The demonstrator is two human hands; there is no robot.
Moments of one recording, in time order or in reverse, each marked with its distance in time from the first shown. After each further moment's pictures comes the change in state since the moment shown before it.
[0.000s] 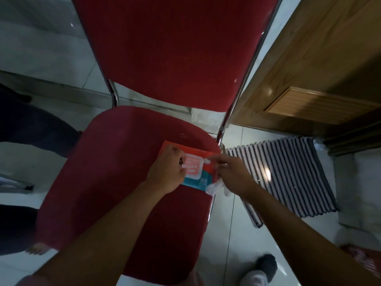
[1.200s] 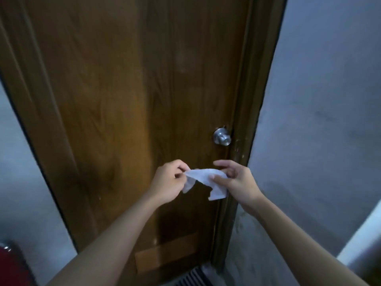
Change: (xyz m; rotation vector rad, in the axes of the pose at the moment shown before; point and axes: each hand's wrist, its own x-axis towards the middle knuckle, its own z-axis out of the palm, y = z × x) left_hand -0.004 0.674 -0.085 -0.198 0.019 0.741; right_hand -0.341 -0.141 -0.546 0.249 0.779 -0.531
